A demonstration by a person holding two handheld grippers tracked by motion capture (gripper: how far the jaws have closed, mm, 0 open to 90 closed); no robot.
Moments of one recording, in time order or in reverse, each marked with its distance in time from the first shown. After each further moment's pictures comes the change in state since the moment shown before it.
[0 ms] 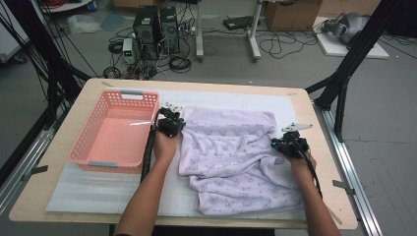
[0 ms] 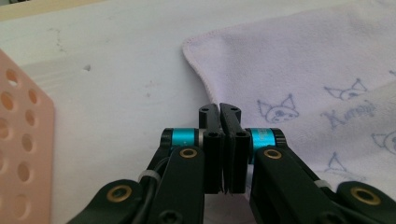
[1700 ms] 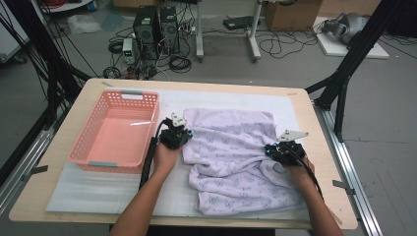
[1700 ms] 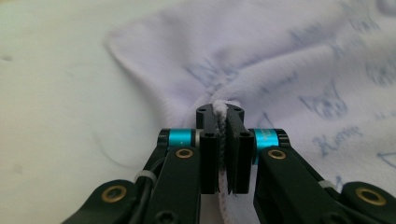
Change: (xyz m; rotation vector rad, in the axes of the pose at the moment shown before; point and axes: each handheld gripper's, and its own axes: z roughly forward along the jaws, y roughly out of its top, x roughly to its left) left arm -0.013 -0.012 -0.017 -0.050 -0.115 0.034; right arm 0.028 -0.006 0.001 -0.090 0.122 -0.180
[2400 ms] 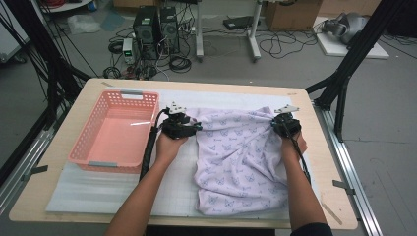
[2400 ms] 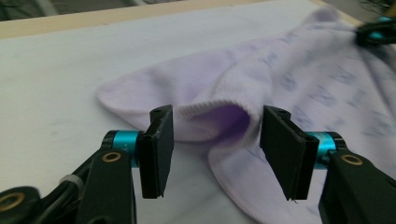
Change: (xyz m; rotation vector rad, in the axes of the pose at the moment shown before) left arm -0.014 0.018 -0.012 -0.089 -0.243 -0.030; right arm -0.059 0.042 0.042 0.043 -0.397 0.165
